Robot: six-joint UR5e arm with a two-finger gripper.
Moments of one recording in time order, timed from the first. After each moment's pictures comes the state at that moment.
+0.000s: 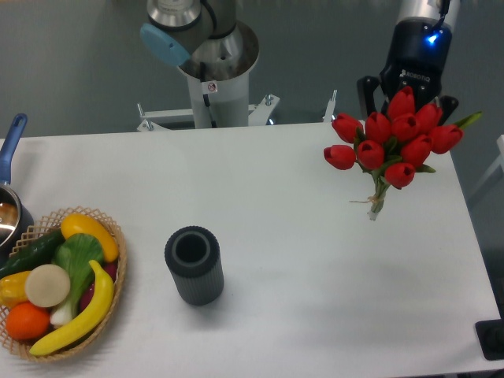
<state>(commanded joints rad) 2.98 -1.64 -1.71 -0.88 0.61 0.80</state>
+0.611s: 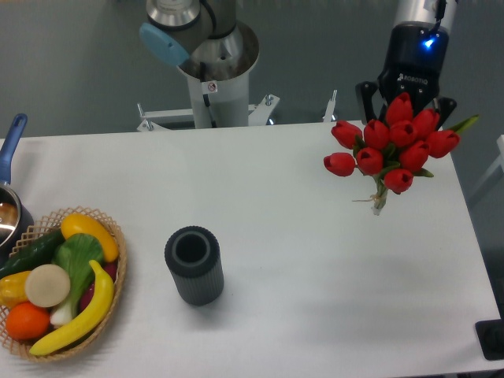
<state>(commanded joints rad) 2.97 -1.62 -1.71 -0.89 0.78 0.79</state>
